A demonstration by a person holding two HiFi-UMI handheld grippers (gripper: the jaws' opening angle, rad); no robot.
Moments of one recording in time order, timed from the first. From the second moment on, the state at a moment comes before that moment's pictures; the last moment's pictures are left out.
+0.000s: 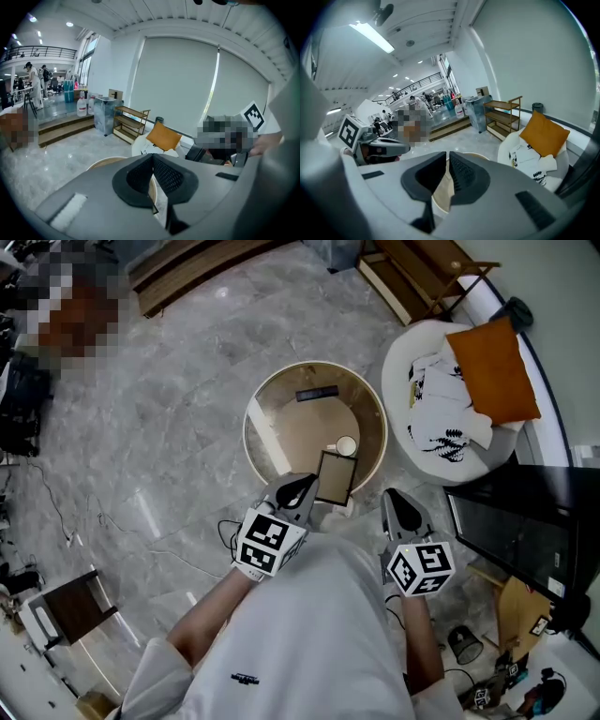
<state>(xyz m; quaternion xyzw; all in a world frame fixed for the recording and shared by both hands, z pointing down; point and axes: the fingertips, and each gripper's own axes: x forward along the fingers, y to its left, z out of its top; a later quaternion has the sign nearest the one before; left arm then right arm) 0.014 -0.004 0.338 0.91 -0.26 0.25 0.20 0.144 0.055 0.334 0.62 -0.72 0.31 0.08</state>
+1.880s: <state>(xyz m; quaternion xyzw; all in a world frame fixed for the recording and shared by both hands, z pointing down) 0.010 0.012 0.286 0.93 -0.25 0.20 0.18 0.123 0.064 0.293 0.62 -0.74 0.24 0.08</state>
